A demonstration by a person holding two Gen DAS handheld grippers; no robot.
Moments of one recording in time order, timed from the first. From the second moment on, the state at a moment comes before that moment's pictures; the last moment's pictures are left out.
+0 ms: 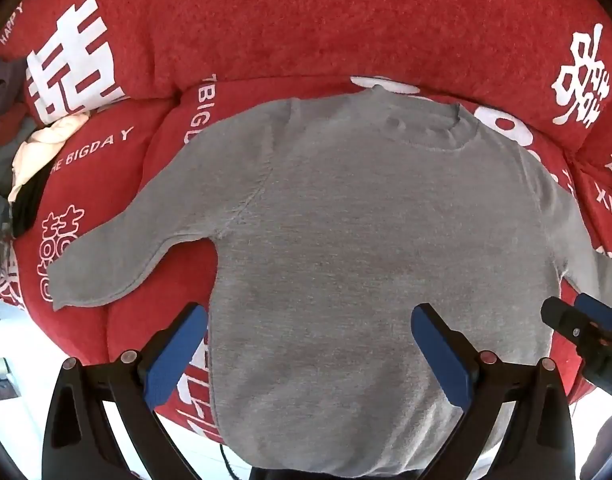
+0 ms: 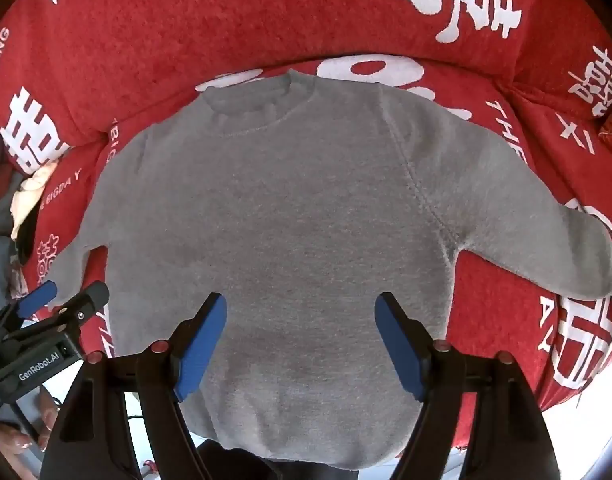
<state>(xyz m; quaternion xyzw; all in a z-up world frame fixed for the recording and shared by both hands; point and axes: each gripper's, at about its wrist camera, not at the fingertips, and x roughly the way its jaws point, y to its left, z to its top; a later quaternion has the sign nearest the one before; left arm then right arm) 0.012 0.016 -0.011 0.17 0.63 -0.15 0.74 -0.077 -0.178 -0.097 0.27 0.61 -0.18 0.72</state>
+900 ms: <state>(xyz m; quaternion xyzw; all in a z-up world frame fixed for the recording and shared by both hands) 0.010 0.011 -0.005 0.17 0.63 -0.16 0.74 -0.068 -0.173 -0.086 0.25 0.61 -0.19 0.73</state>
